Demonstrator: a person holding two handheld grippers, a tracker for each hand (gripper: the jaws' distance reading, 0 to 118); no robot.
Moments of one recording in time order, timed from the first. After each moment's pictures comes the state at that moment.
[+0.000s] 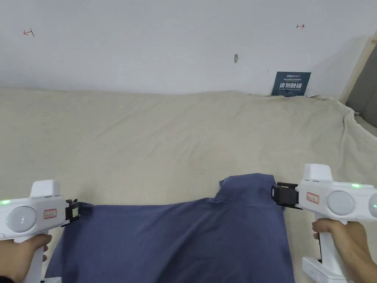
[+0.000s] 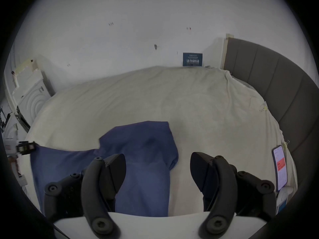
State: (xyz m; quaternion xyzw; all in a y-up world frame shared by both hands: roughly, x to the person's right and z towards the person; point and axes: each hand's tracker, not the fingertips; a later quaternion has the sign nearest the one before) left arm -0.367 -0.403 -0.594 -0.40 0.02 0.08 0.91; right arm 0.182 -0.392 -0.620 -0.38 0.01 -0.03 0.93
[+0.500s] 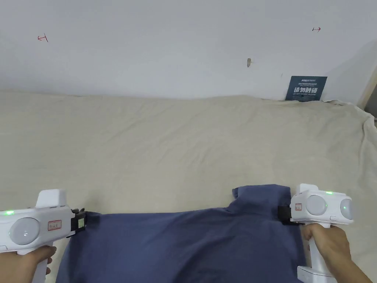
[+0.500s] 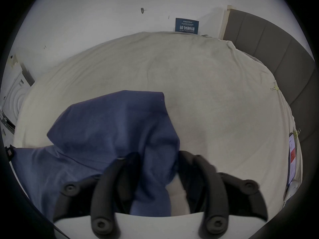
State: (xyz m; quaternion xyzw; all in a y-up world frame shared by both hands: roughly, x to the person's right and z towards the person) left arm -0.378 -0.418 -0.604 -0.40 0.02 0.08 0.91; right arm 0.179 -0.480 -0.683 -0.47 -0.04 -0.02 0.88
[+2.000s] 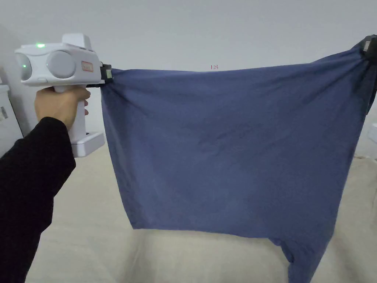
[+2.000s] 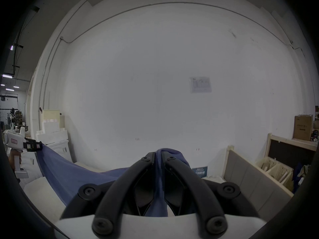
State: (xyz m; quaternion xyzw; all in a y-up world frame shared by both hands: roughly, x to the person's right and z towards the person) left arm -0.376 -0.002 -0.570 -0.10 0.07 0.03 0.99; right arm 0.180 0.019 -0.548 0.02 0.07 -0.02 1.00
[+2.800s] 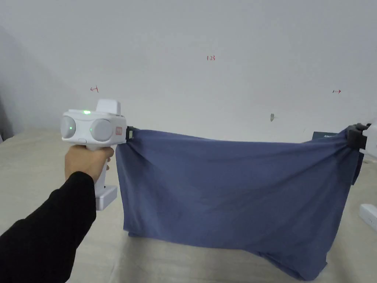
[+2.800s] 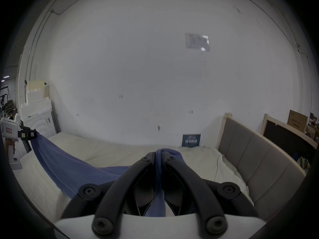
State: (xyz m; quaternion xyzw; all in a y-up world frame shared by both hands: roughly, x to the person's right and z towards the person) left arm -0.331 -0.202 -0.702 -0.22 0.07 -0.01 0.97; right arm 0.200 -0.181 -0.667 -0.13 0.03 0.02 0.99
